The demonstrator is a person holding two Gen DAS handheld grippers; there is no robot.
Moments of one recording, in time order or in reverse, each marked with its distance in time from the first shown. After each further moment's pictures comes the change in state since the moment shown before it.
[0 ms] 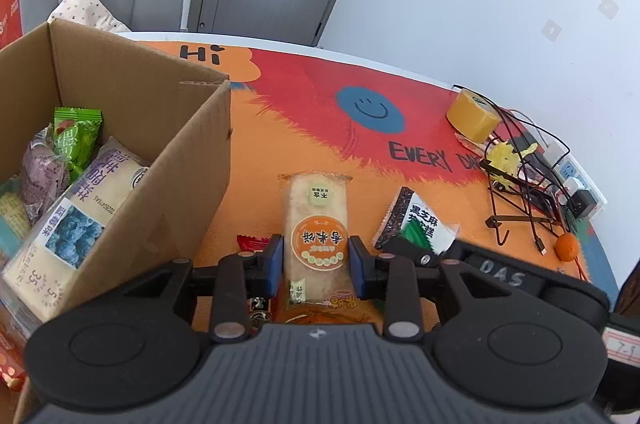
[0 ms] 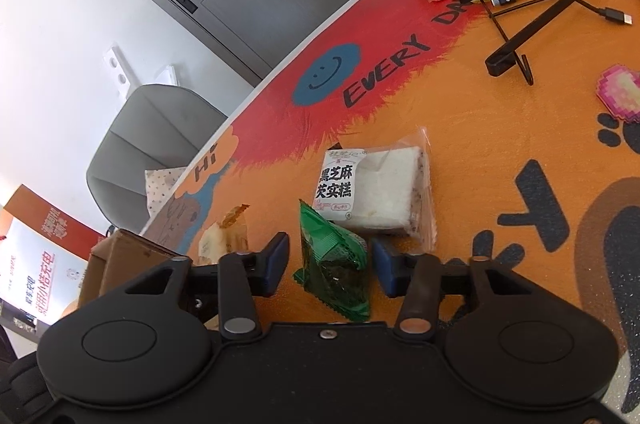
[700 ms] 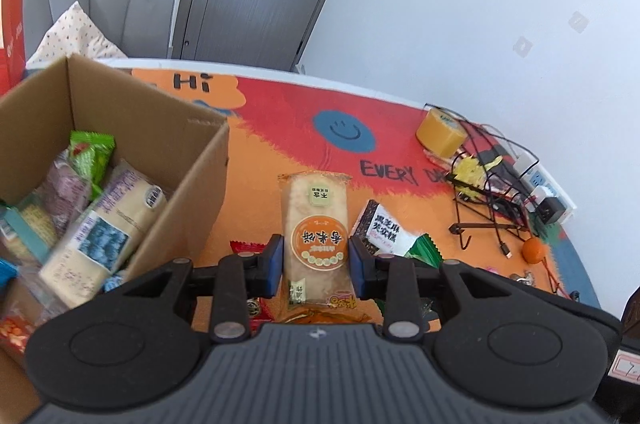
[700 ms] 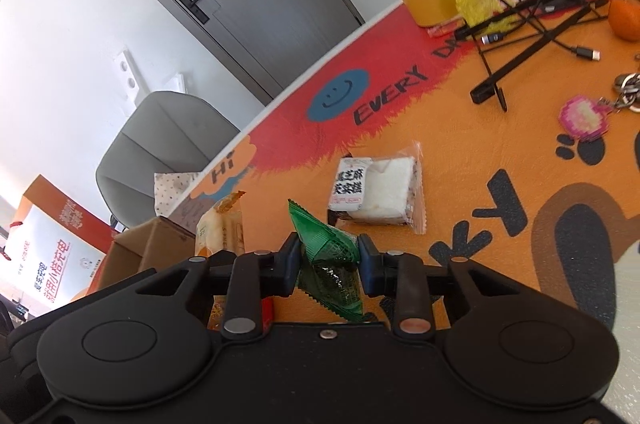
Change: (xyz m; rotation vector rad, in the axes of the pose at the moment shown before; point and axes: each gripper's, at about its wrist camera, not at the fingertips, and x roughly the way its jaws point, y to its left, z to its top) left arm -0.048 -0.002 0.001 0.017 -0.062 -0.056; right arm -0.058 0.015 -0.010 -0.042 -0.067 0.013
